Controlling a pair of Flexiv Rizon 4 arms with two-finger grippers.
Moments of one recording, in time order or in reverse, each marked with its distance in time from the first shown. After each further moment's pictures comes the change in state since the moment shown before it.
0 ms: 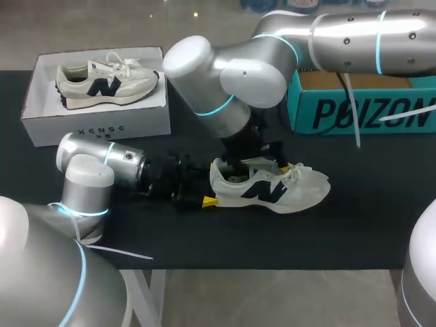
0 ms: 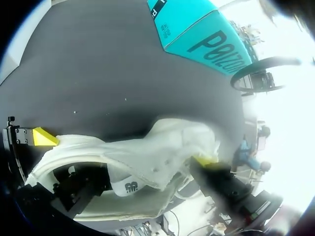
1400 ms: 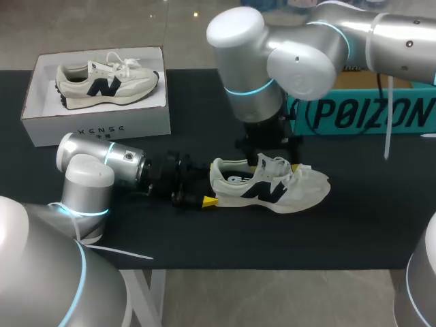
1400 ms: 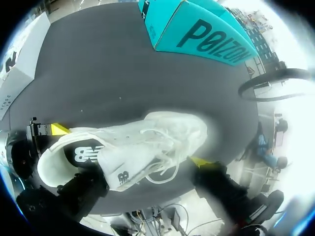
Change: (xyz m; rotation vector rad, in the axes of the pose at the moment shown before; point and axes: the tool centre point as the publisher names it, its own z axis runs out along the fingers) left arm 0.000 0.000 0.000 0.000 0.000 0.000; right arm -0.031 -0.009 -0.026 0.038 0.209 0.037
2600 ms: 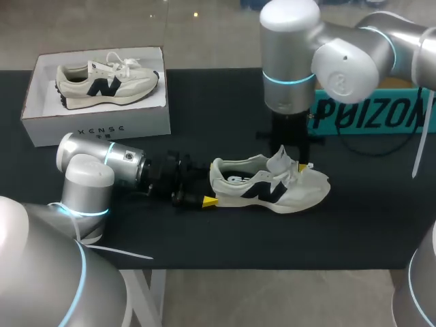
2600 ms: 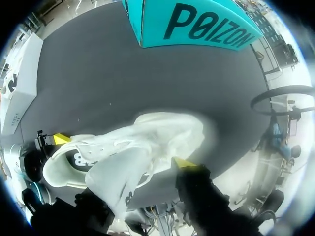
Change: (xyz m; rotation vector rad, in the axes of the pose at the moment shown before) left arm 0.000 0.000 0.000 0.000 0.000 0.000; right arm -0.028 0.009 0.004 0.063 0.151 0.082
